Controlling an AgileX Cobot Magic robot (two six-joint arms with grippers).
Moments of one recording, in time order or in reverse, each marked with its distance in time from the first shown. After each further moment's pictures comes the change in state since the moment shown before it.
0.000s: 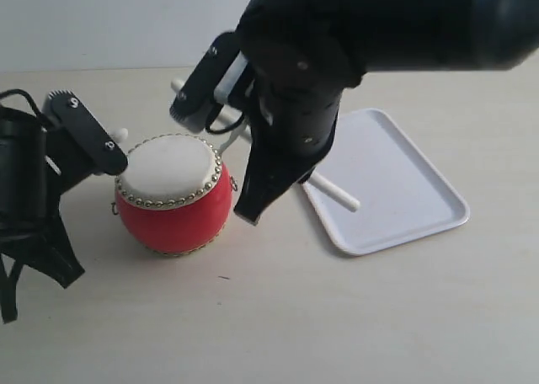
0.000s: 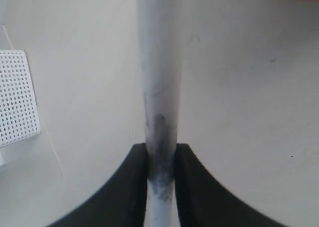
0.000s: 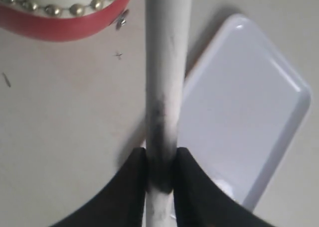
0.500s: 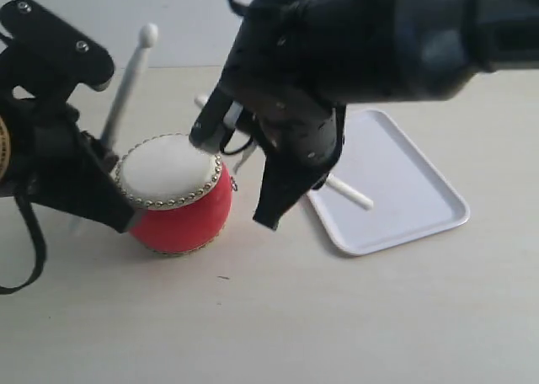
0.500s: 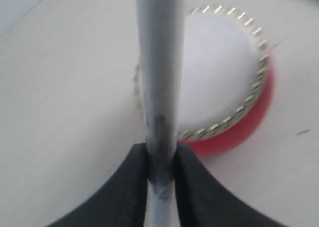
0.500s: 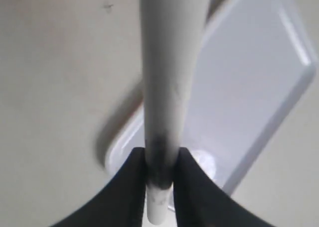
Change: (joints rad) left arm 0.000 -0.275 0.000 -0.079 -0.424 -0.048; right arm 0.000 0.081 0.000 -0.106 0.070 0.054
